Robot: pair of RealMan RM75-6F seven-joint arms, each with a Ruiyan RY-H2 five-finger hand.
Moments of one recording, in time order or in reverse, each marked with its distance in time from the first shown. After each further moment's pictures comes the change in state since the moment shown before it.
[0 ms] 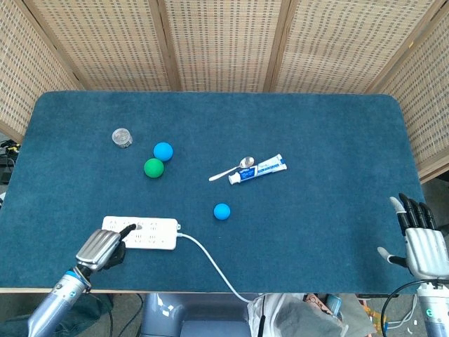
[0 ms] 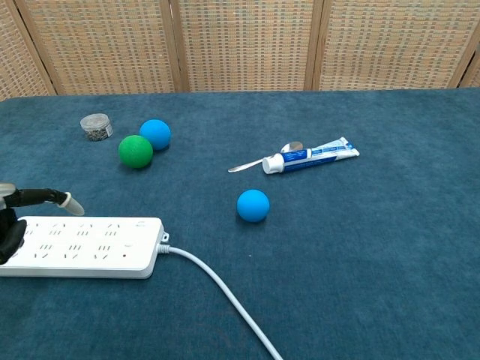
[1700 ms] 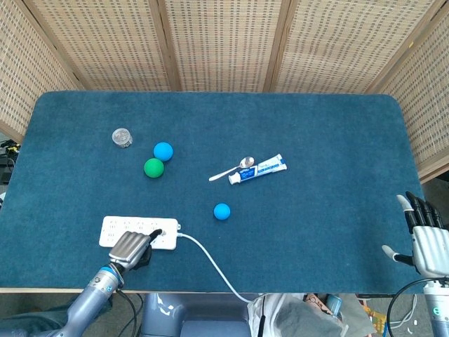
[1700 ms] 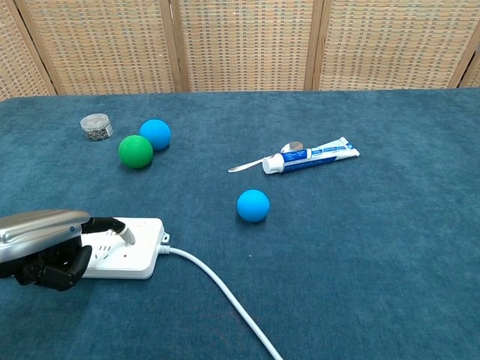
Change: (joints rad) left arm -0.166 -0.163 0.024 -0.064 -0.403 0.010 0.362; right arm 0.002 0.021 0.008 0.011 0.020 -0.012 0.064
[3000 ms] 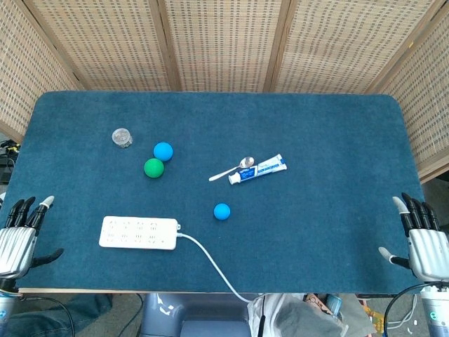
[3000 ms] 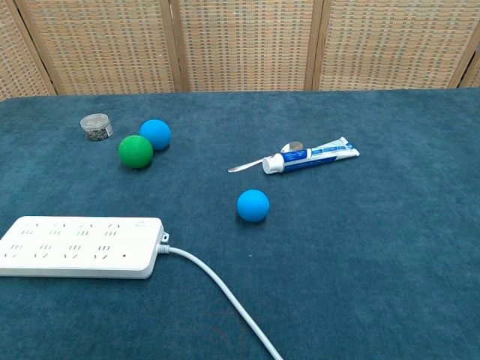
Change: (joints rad) left arm 0.368 0.321 0.030 0.133 0.503 0.510 -0.431; right arm -0.013 -0.009 -0.012 -0.018 -0.046 0.048 -0.032
